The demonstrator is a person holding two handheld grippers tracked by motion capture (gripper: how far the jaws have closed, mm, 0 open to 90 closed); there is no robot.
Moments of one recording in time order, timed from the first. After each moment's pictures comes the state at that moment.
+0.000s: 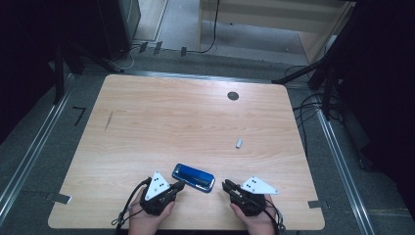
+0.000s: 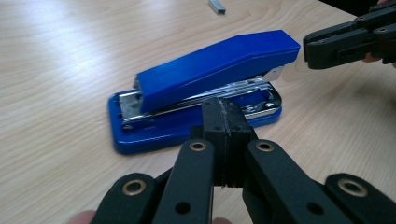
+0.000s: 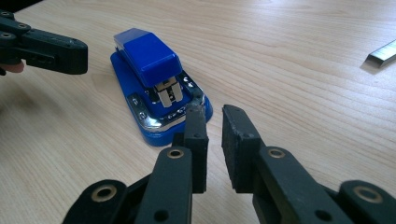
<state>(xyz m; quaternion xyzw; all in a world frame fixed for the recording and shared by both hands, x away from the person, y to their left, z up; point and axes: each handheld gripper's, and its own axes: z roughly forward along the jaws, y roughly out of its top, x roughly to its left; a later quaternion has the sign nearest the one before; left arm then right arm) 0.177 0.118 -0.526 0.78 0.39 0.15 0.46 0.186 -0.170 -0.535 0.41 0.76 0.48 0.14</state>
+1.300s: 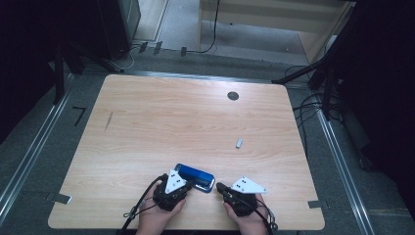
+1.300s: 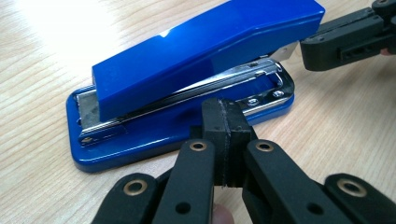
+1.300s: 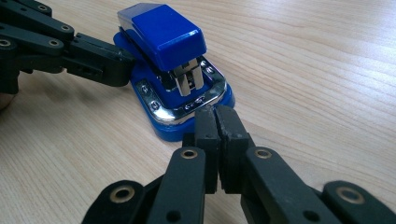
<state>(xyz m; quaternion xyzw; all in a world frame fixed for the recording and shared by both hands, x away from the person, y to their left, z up) 0.193 0.092 -0.534 0.83 0.37 0.14 0.40 0.188 -0.150 -0.545 0.41 0.78 0.46 0.13</state>
